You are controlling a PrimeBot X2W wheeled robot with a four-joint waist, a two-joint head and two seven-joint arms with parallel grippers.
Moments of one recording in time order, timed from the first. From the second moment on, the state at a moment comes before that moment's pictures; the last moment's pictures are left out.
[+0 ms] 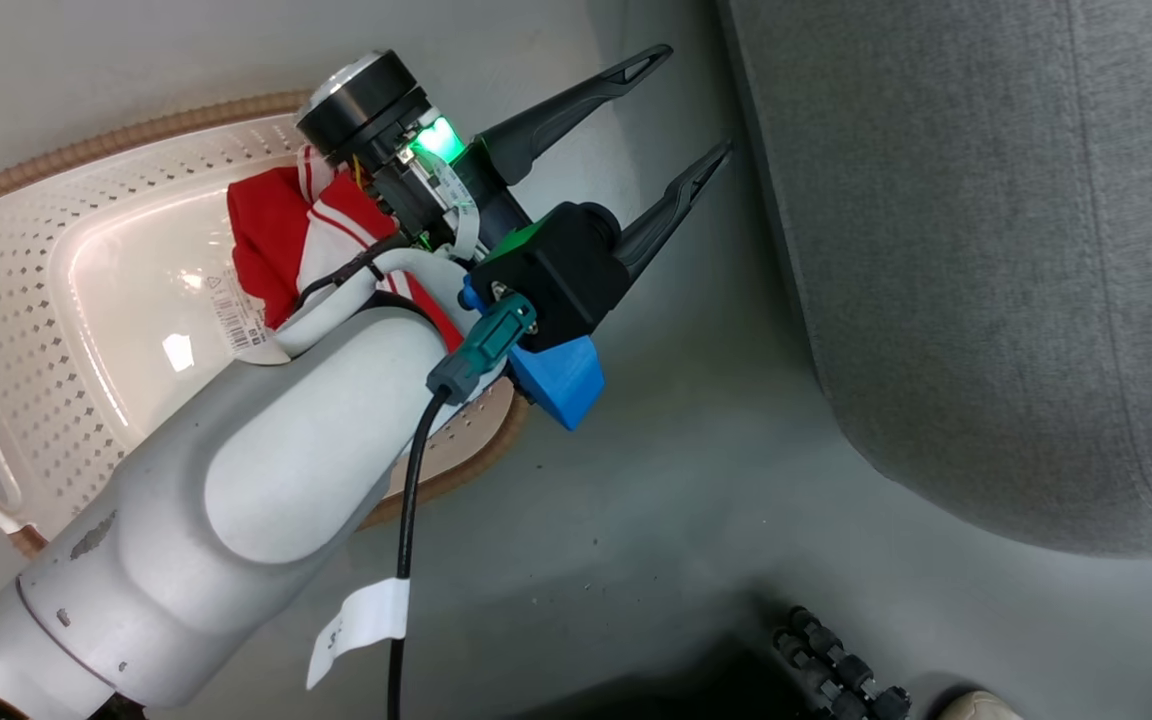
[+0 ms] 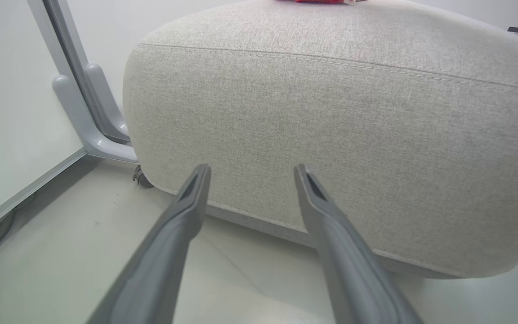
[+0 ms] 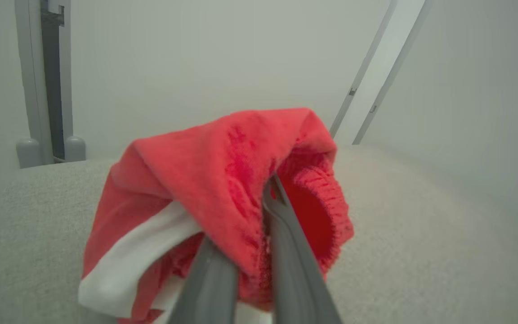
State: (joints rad) left arm -0.98 0.31 -0.90 0.23 -0.21 -0.12 -0.13; right arm -0.94 -0.35 -0.54 0.44 0.13 0.13 -0.26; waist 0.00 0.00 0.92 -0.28
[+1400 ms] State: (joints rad) left arm -0.65 0.20 -0.59 0.28 -0.32 0.00 -0.26; right arm -0.45 -0.24 -0.18 0.16 0.09 0.13 -0.26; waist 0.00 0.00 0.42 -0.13
